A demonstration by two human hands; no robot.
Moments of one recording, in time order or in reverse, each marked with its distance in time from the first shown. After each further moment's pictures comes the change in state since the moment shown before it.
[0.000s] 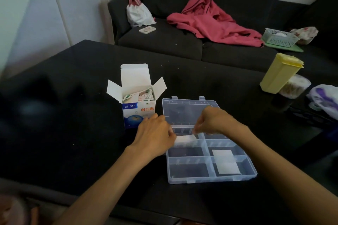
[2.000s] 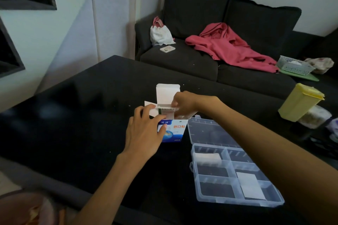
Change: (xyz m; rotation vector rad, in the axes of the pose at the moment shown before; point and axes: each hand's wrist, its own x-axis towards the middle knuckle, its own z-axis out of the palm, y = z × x) left_hand -0.026 -0.069 -0.062 0.080 0.183 -0.267; right_hand 0.041 -0.147 -0.056 -0.237 -0.031 -0.497
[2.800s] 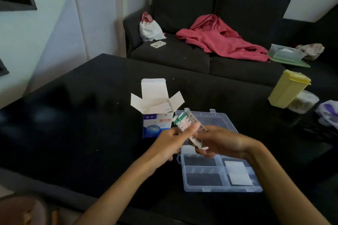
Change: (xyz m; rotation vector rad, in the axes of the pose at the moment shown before) left_hand -0.033 0.077 -0.001 -1.032 -0.554 -0.135; right_hand -0.141 0.054 0.065 1.345 -0.279 0.015
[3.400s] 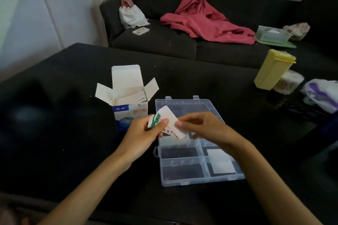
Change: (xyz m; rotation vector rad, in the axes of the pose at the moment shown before) left_hand 0.024 -0.021 0.012 0.031 0.240 0.195; right_hand 0.005 0.034 -0.018 -0.187 0.438 -0.147
